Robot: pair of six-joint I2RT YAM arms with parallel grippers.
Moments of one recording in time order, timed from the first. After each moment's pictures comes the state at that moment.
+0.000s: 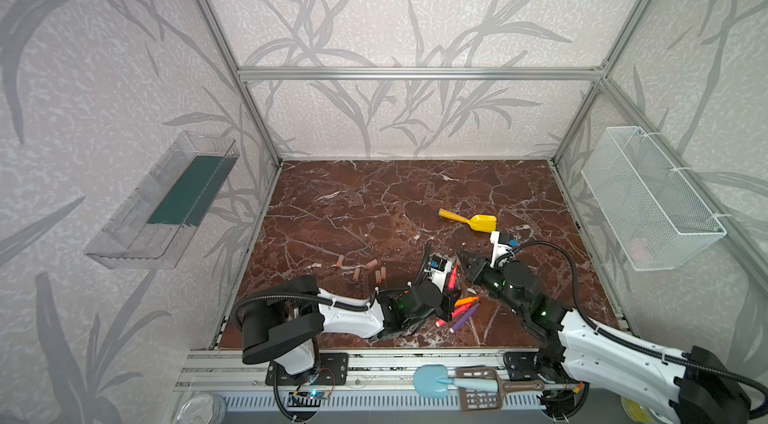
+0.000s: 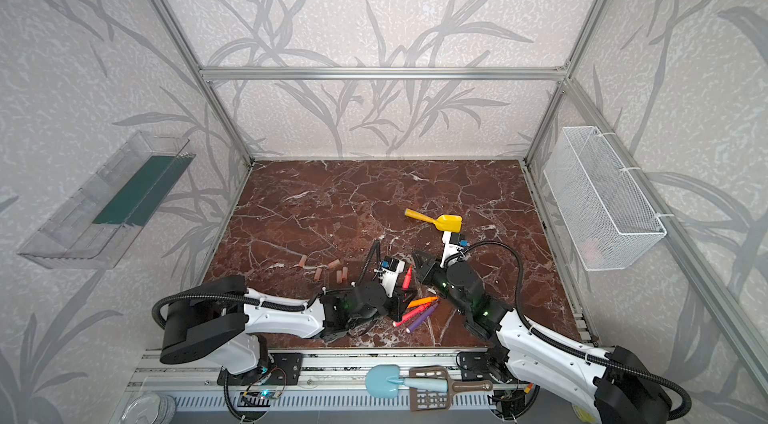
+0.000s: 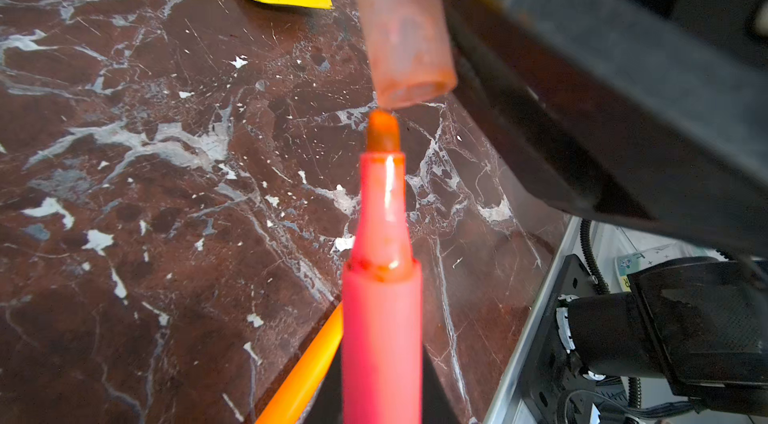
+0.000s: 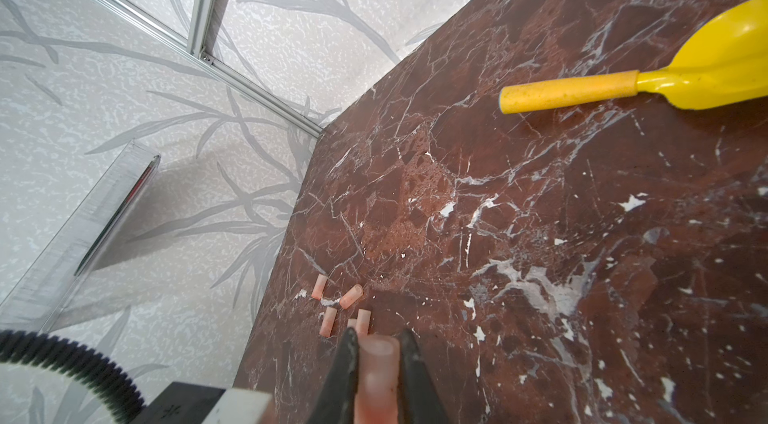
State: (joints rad) left arm -1.24 1.57 0.60 0.51 -0.20 -0.74; right arm 0.79 0.86 0.26 0.36 0.17 0.95
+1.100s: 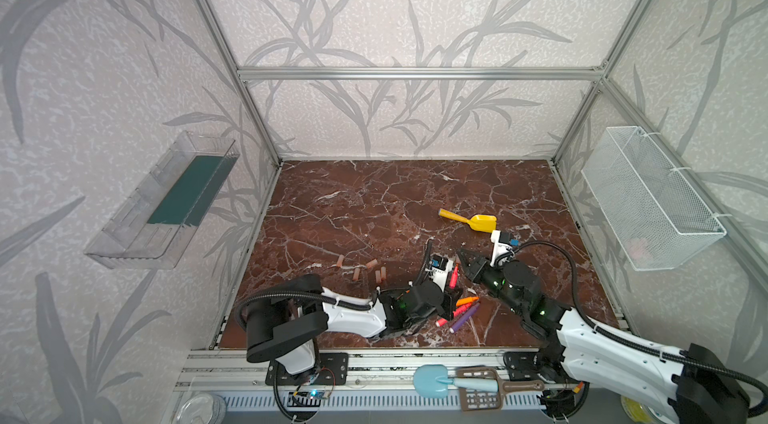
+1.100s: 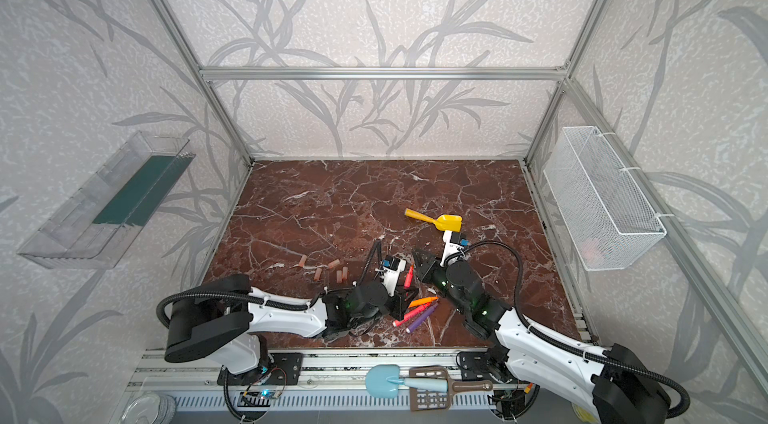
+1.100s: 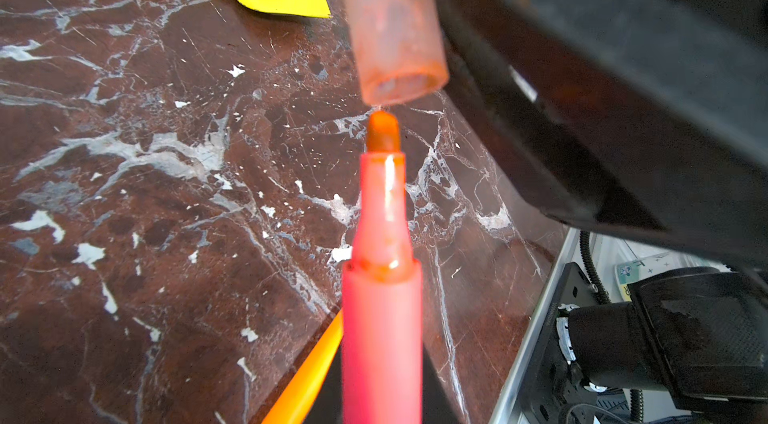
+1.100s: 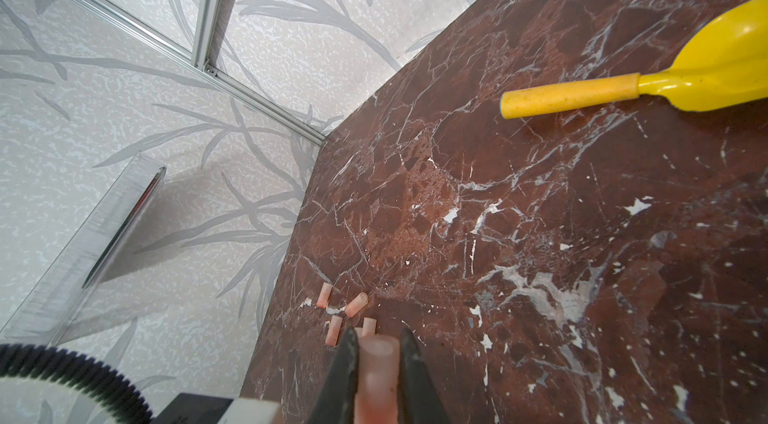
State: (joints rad) left arm -1.24 1.60 0.61 0.53 -0.21 -0.73; right arm 0.79 0.86 0.26 0.39 0.17 0.97
